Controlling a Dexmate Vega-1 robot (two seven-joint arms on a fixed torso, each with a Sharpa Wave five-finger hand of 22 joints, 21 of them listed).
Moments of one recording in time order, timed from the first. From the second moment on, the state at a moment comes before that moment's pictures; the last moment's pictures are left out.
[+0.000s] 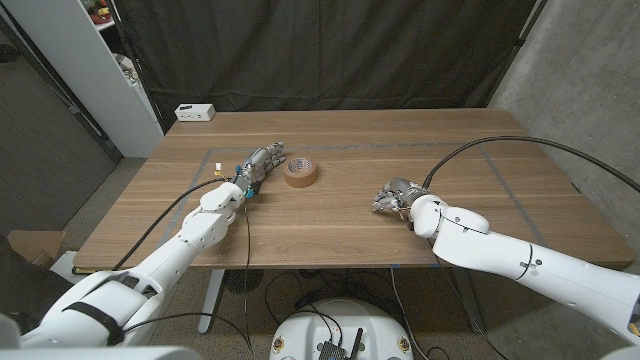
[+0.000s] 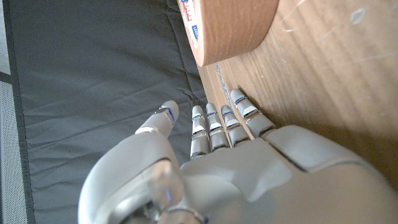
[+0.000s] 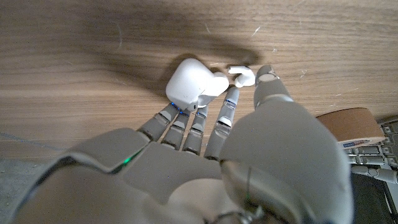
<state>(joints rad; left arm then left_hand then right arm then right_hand) 0.69 0.45 0.44 -1.02 -0.61 -0.24 -0.13 0.47 0.17 0.64 -0.09 0.18 0.34 -0.01 0.21 0.21 0.27 0.00 0.25 0.28 0.21 -0.02 0.18 0.17 0.27 0.10 0.23 0.19 -0.72 -0.85 -0.95 -2.21 -0.09 -1.08 -0.14 0.94 -0.01 0.23 -0.17 0.20 0.81 -0.09 0.20 0.24 0.34 -0.04 0.23 0.32 0.22 -0.04 0.21 0.21 0.35 0.02 0.20 0.17</state>
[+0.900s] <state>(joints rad) 0.70 0.45 0.45 -1.05 -0.60 -0.23 -0.11 0.47 0.17 0.63 -0.09 0.18 0.35 0.00 0.21 0.21 0.27 0.00 0.25 0.28 0.21 -0.02 0.18 0.17 0.27 0.09 0.23 0.19 -0.77 -0.81 -0.92 -2.19 -0.11 -1.05 -0.21 1.01 0.01 0.26 -0.17 0.20 0.92 -0.09 0.24 0.25 0.38 -0.06 0.24 0.32 0.25 -0.04 0.23 0.21 0.40 -0.01 0.21 0.17</state>
